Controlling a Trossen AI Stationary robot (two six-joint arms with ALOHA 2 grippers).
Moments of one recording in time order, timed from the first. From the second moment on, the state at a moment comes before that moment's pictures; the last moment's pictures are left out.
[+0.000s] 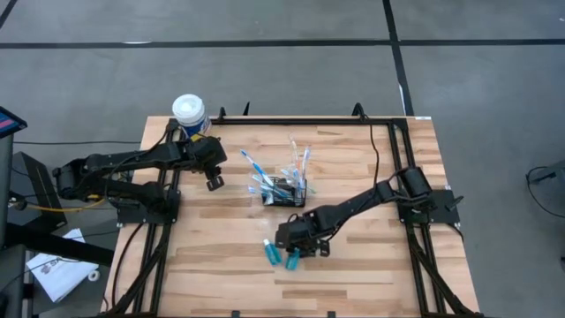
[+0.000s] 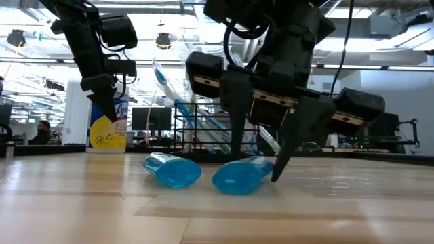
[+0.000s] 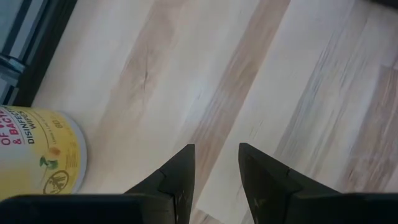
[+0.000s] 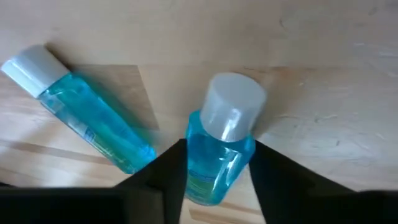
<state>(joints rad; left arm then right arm) 0.43 1.09 0.65 -0.67 -0.23 0.07 0.30 2.06 1.34 -0.40 -0.24 2.00</state>
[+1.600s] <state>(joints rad) 0.12 1.02 0.79 -0.75 0.18 -0.51 0.13 1.74 1.34 -0.88 -0.12 1.16</state>
